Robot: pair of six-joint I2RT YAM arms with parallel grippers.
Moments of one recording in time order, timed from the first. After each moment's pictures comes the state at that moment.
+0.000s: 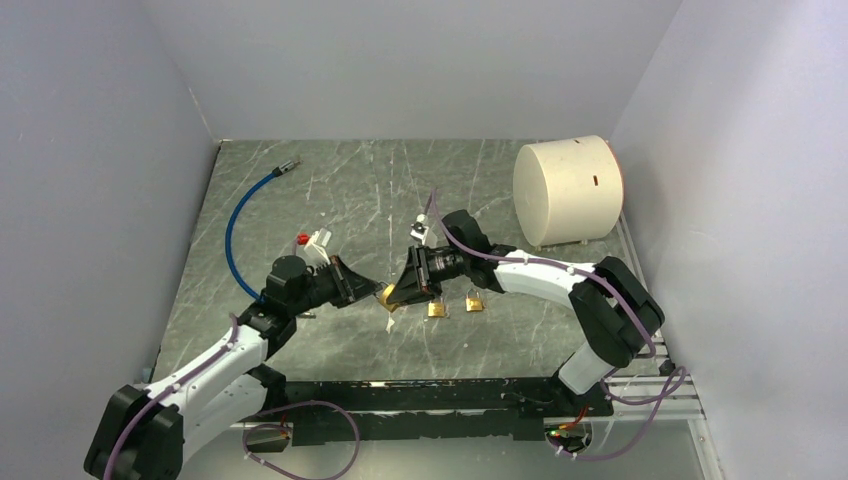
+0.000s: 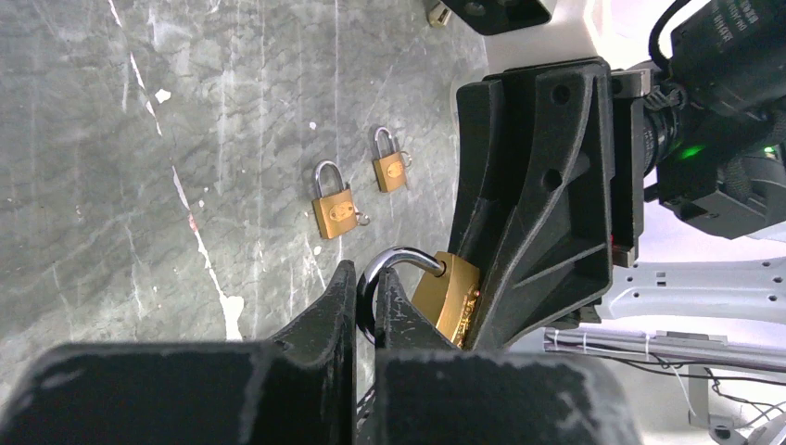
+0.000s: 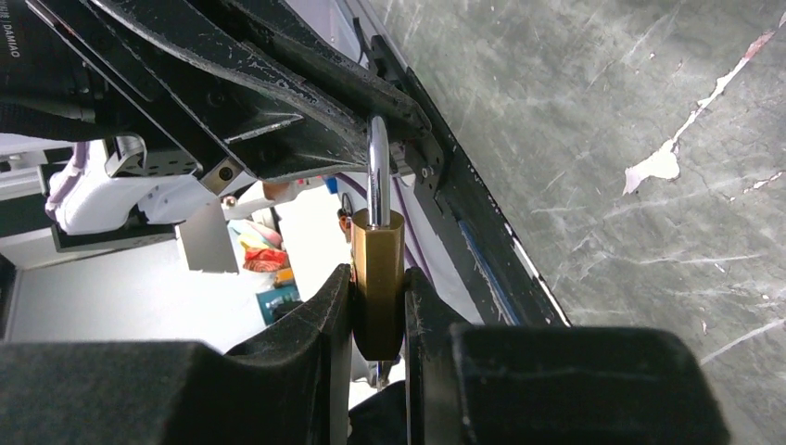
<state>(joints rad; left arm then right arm) -0.47 0.87 0.30 0.26 0.48 -0.92 0.73 1.60 0.86 0.13 -0.86 1.01</state>
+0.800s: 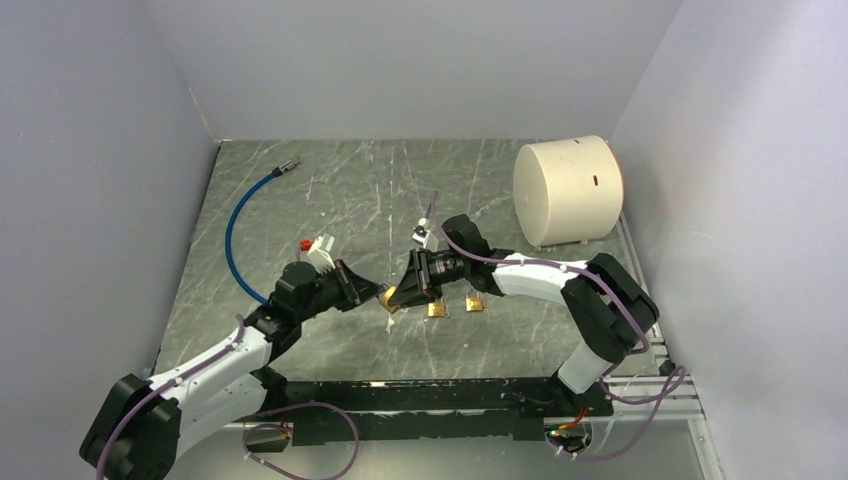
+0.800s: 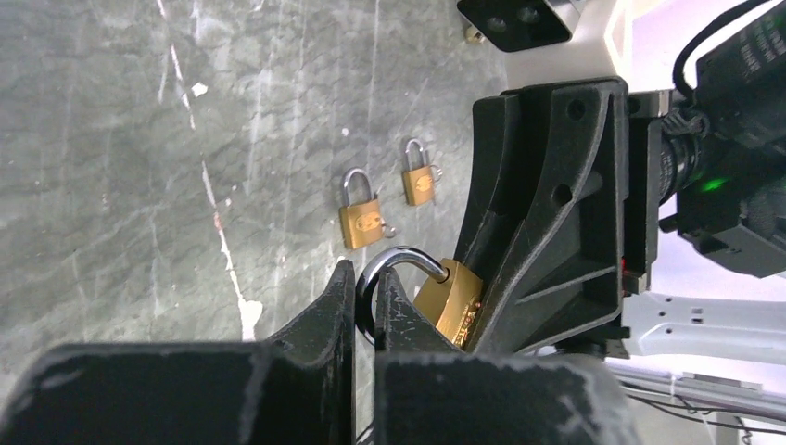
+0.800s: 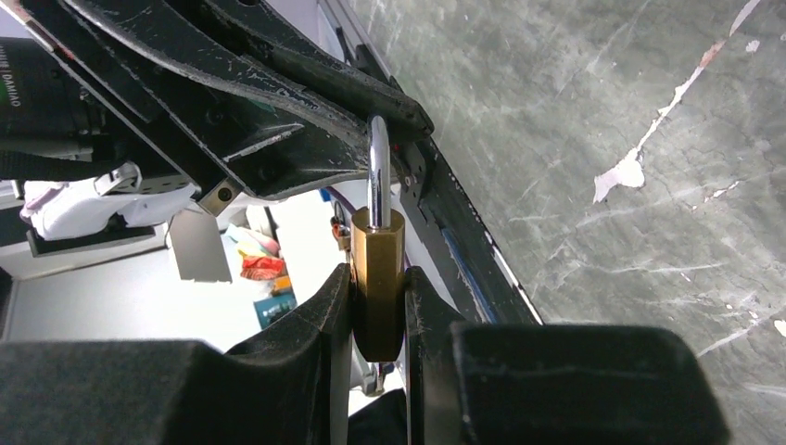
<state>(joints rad) -0.56 0.90 0.27 0.32 0.32 -0.98 0.72 1.62 0.82 0.22 -0.84 1.02</state>
